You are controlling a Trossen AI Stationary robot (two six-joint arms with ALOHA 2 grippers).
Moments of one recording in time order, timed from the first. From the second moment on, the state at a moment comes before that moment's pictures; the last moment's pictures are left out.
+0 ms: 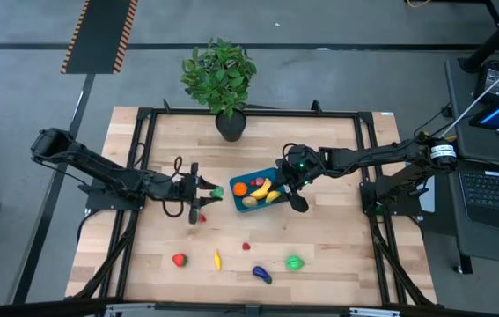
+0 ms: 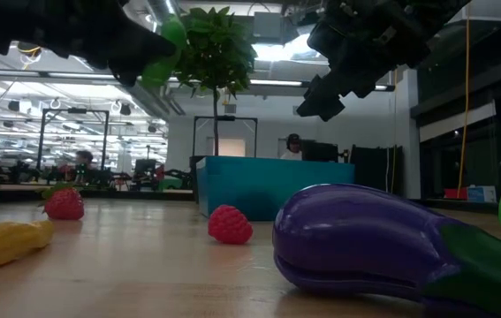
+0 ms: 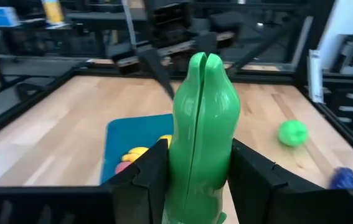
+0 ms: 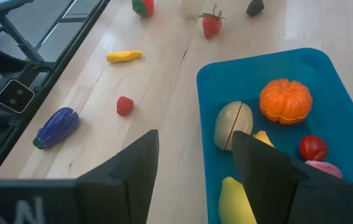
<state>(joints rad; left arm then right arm) -0.27 1.06 0.35 0.53 -0.37 -0.10 -0.09 1.46 0.83 -0.05 -0.44 -0.06</state>
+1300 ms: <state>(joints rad) -0.10 1.34 0.79 -0.12 -0.25 0.07 -0.09 1.46 0.83 -0.07 -0.44 -0.06</state>
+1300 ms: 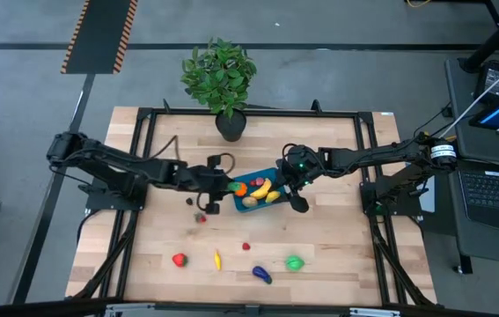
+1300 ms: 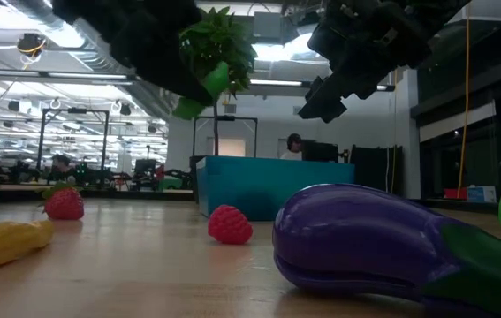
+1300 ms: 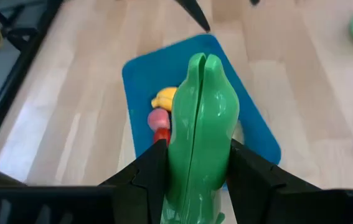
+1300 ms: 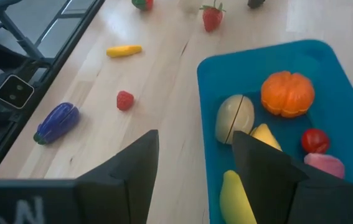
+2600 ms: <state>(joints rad) -0.07 1.75 1.30 -0.71 -0.17 0.74 -0.26 1.41 0.83 -0.10 -0.55 -0.11</state>
